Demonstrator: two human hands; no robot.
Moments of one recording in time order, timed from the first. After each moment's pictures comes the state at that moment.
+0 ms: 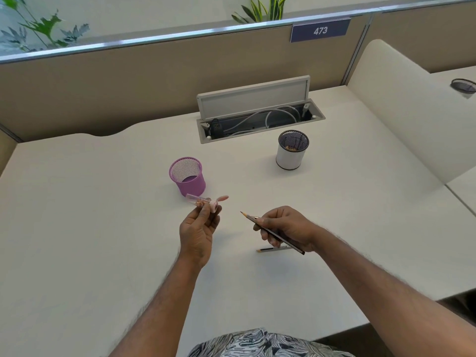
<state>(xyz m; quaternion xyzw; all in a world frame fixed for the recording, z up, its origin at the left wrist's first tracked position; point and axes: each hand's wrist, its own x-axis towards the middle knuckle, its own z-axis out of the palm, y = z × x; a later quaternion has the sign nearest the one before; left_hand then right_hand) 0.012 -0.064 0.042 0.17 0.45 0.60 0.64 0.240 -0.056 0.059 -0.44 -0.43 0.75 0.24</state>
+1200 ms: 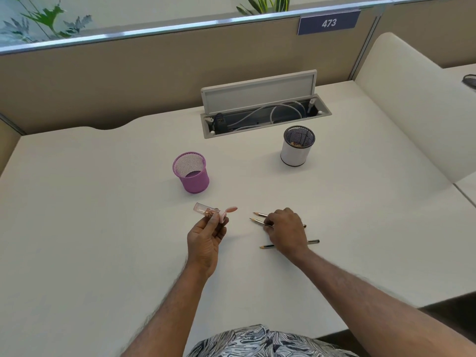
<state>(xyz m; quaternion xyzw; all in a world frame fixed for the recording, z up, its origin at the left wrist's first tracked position) 0.016 -0.087 0.027 0.15 0.50 0.57 0.64 0.213 -0.062 -0.009 -0.67 -0.71 0.15 0.14</state>
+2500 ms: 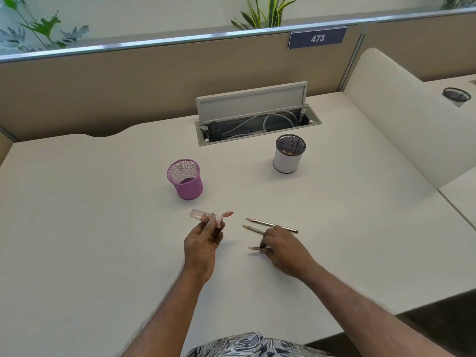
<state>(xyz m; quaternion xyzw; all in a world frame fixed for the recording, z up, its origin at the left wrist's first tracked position) 0.024 -0.086 0.026 0.14 0.49 0.57 0.65 0.238 -0.095 0.007 -0.53 -0.82 0.19 0.11</state>
